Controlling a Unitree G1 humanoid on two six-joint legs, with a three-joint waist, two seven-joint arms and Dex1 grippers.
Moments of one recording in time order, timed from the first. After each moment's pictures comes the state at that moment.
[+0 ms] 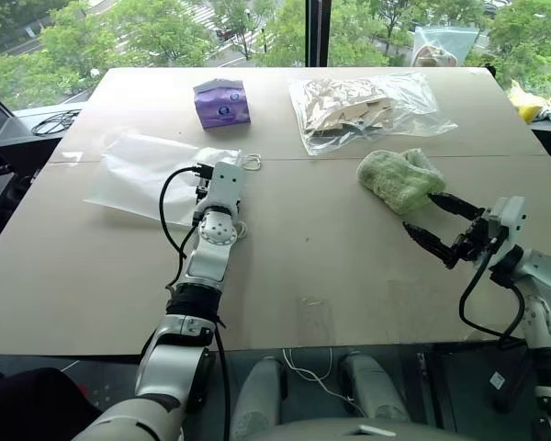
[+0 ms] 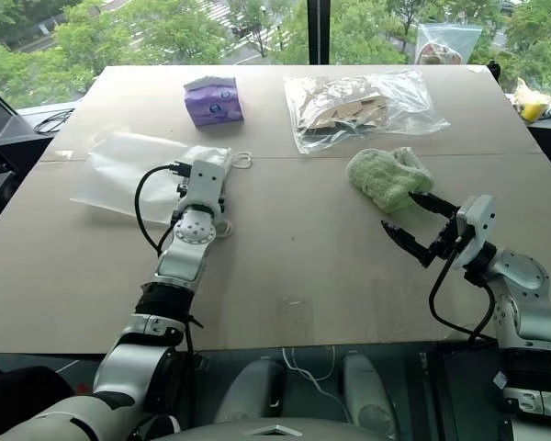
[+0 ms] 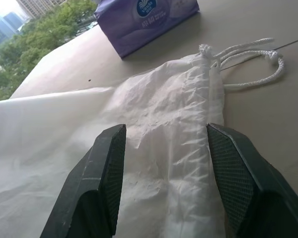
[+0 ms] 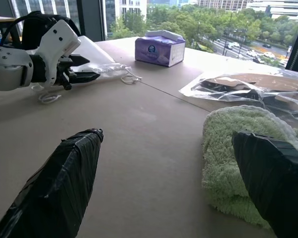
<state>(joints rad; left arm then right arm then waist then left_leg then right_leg) -0.58 0.26 -0.01 0.42 0.24 0.26 0.16 -0.18 -0.54 -0.21 0.04 0.52 0.02 1.00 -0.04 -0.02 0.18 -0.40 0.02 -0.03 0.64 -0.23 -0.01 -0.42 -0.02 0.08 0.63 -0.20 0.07</state>
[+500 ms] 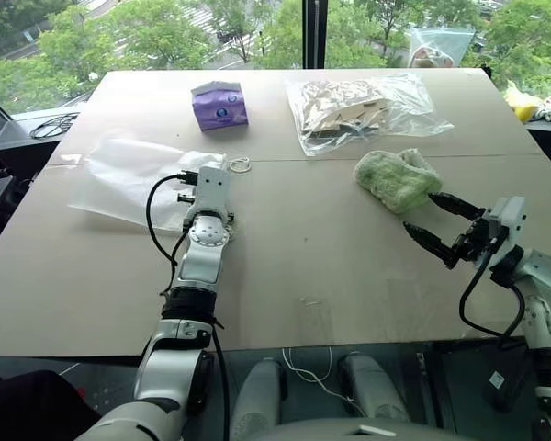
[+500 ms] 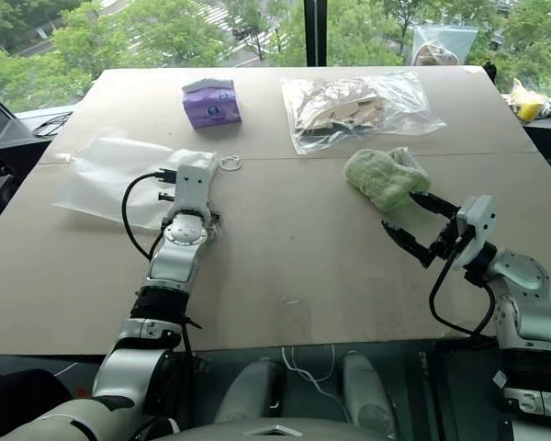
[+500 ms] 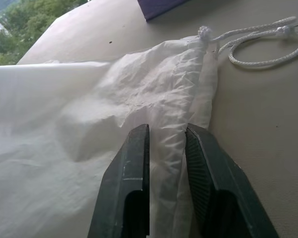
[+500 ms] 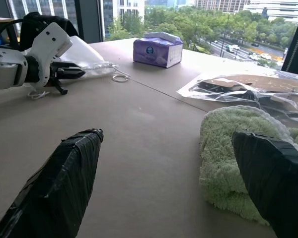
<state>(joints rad) -0.57 0.26 0.07 0.40 0.20 0.32 0.18 -0.17 -0.54 -0.21 0.04 0.52 0.02 1.00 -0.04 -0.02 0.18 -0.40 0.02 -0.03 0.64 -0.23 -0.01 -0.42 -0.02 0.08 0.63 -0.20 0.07</state>
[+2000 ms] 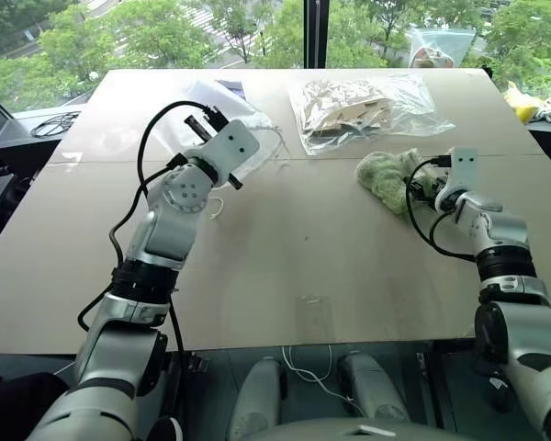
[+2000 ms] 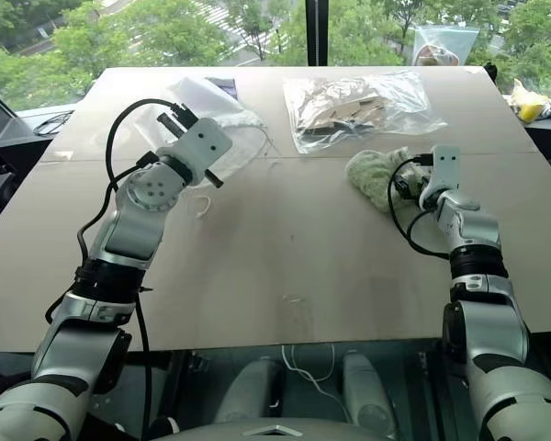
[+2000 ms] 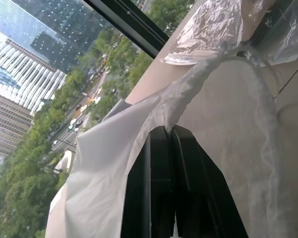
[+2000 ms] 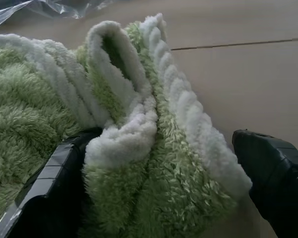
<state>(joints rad) -0.70 0.58 -0.16 0.12 0.32 0.25 -0.34 -0.87 -0.39 -0.25 0.78 0.25 0.53 0.32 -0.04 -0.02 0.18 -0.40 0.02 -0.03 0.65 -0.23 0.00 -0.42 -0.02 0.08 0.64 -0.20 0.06</state>
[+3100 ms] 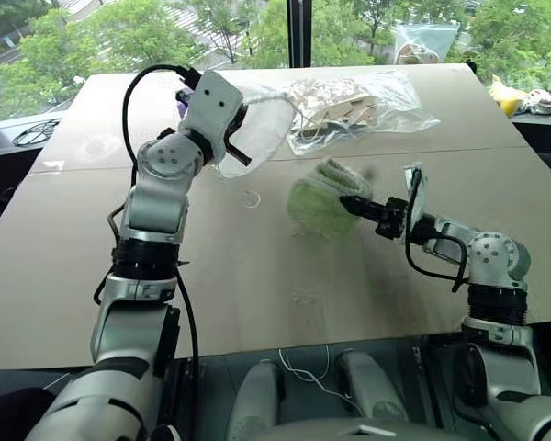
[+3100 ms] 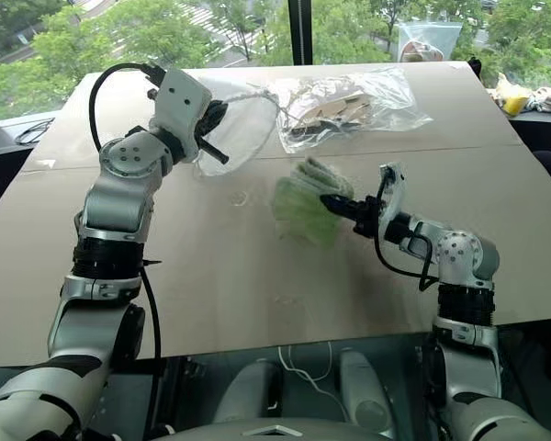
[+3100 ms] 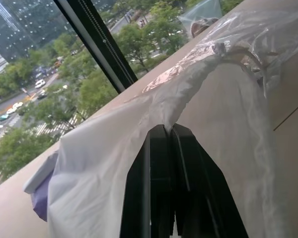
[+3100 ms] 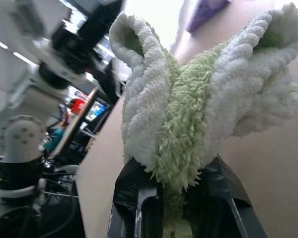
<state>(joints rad) -0.83 0.50 0.00 0.12 -0.05 0.55 -0.60 -0.58 -0.15 -0.36 -0.10 0.92 1.22 0.53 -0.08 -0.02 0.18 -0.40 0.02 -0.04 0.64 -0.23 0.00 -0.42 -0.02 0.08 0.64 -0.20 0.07</state>
